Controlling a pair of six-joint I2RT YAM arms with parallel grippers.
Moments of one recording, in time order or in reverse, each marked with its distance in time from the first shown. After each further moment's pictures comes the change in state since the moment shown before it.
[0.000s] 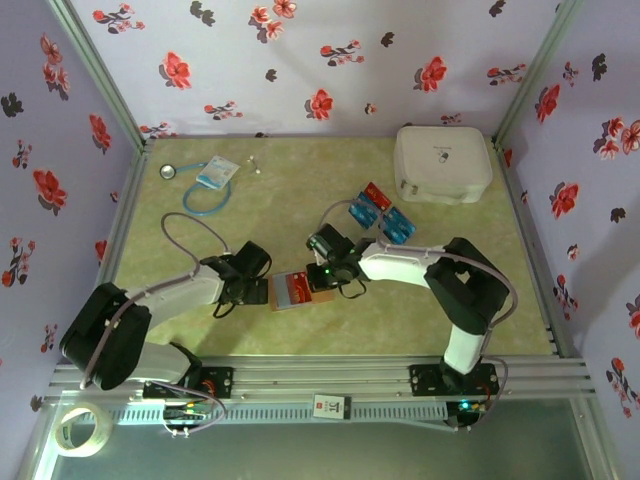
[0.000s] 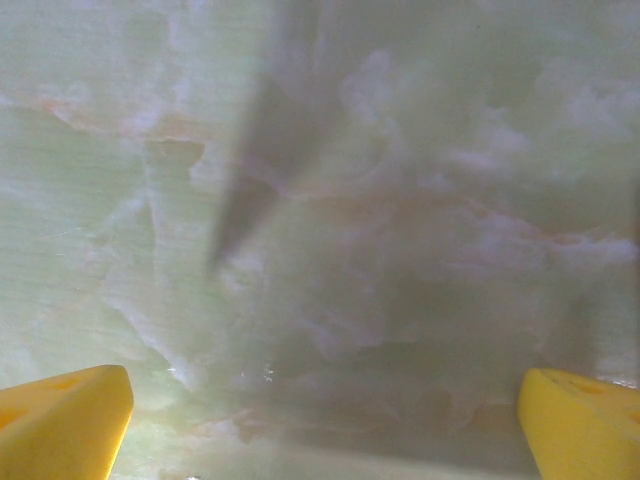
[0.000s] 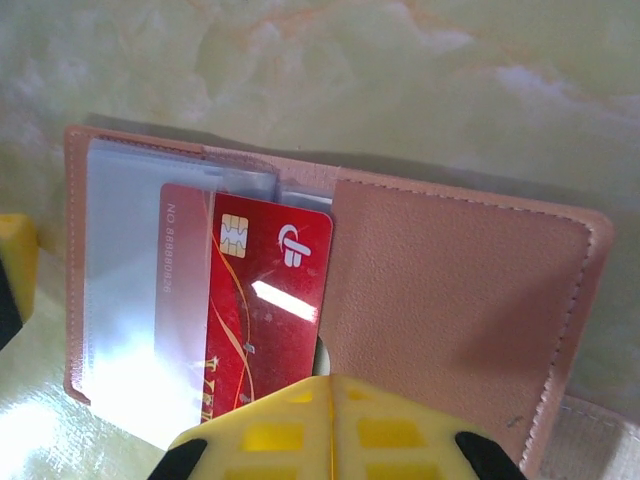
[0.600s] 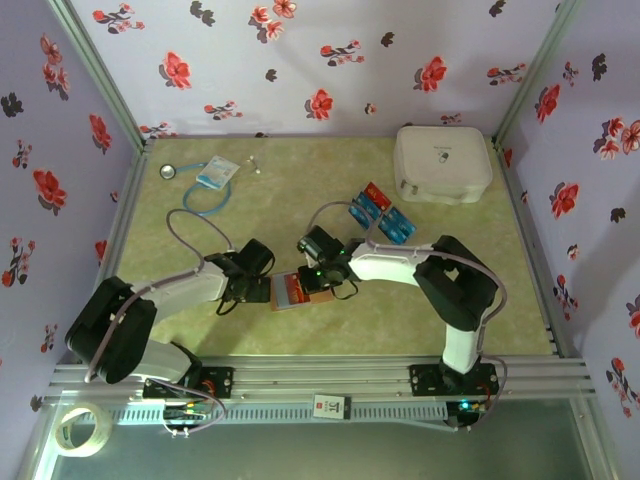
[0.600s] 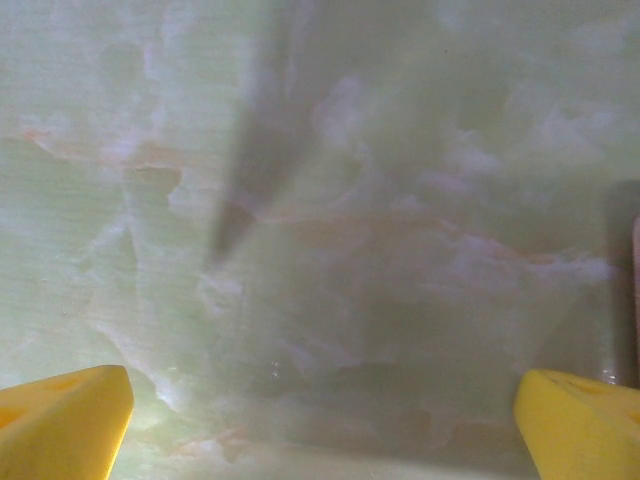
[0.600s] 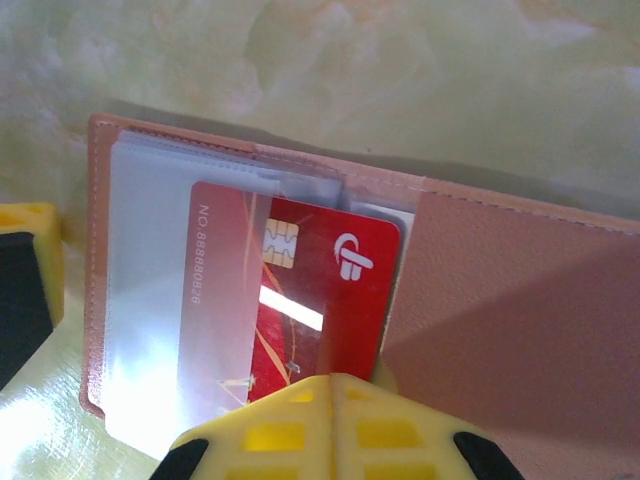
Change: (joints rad) left arm -0.008 0.039 0.027 0.004 -0.007 0.018; right arm 0.040 0.060 0.064 -0.013 0.002 0.000
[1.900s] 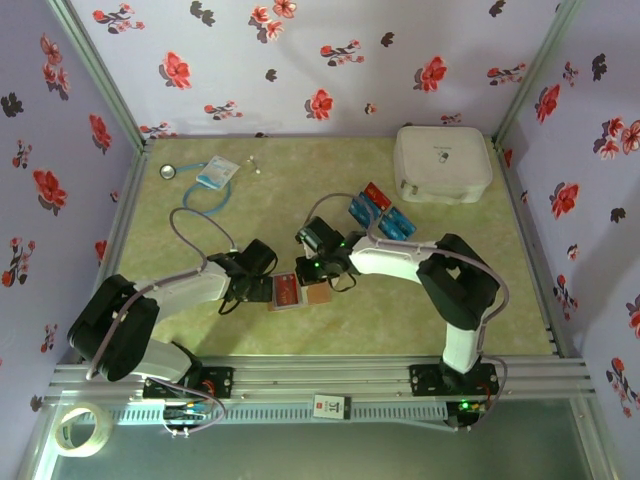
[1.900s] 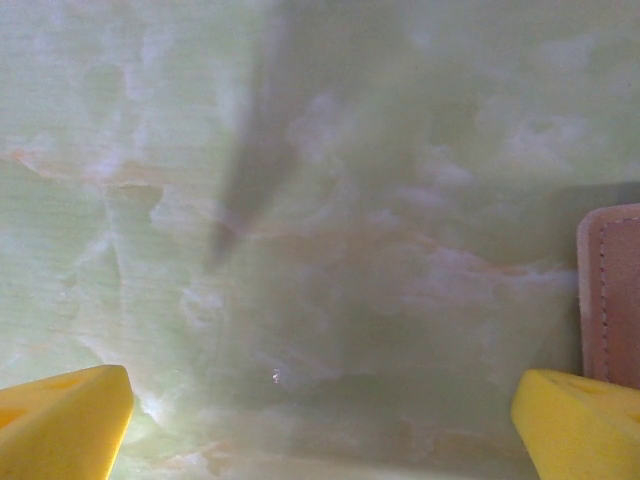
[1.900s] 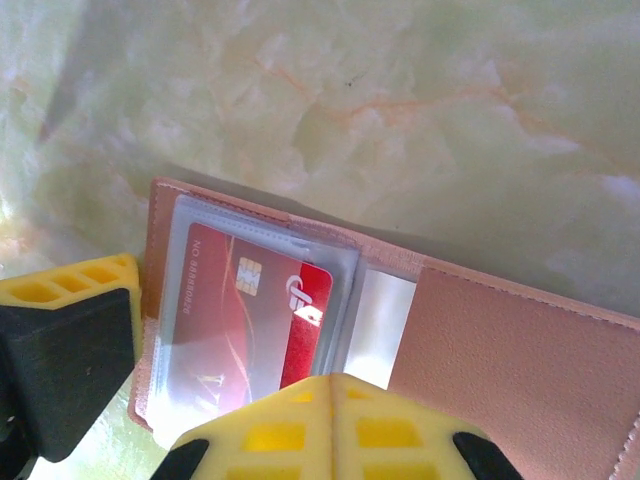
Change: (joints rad) left arm -0.016 0.015 0.006 0.018 -0.011 0.000; right arm -0.028 0.001 0.051 -0.007 -0.018 0.000
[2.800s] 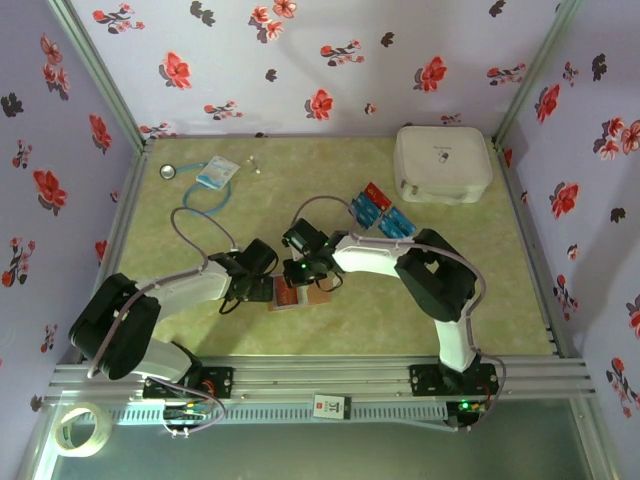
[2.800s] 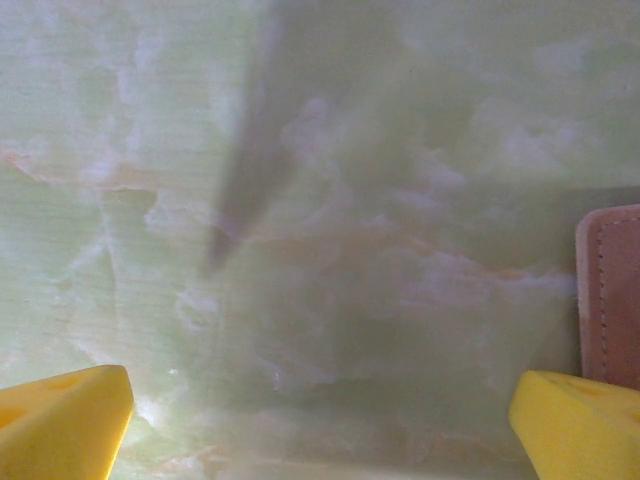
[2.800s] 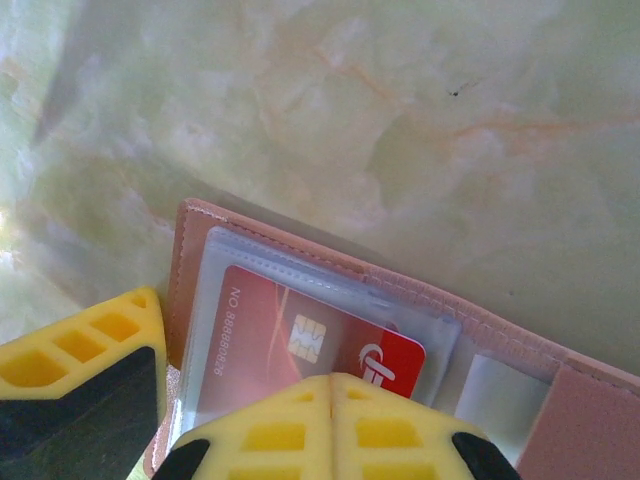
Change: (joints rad) left arm -0.001 0.010 0.006 0.002 0.000 0.000; right arm 0.036 0.131 0.117 -0.011 -0.033 0.000
